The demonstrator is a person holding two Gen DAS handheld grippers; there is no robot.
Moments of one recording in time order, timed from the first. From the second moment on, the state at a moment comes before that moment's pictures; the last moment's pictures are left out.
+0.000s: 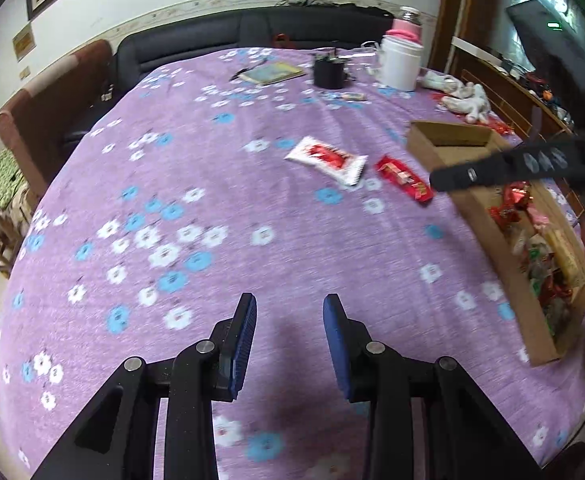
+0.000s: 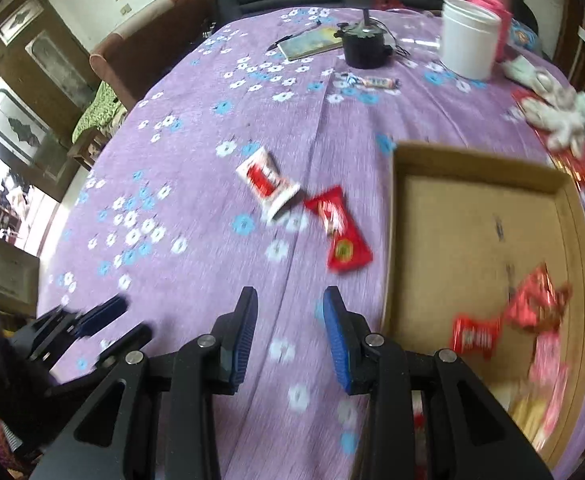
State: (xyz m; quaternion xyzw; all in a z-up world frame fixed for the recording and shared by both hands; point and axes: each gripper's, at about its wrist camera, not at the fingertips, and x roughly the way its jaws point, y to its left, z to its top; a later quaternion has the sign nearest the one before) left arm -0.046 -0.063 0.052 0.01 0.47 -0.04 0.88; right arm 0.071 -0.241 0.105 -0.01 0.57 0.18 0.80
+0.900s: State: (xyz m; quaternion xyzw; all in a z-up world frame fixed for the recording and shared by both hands) left arm -0.034 -0.019 0.040 -0.01 0.49 -0.02 0.87; right arm 0.151 -0.203 0.062 -0.08 0.57 0.15 0.80
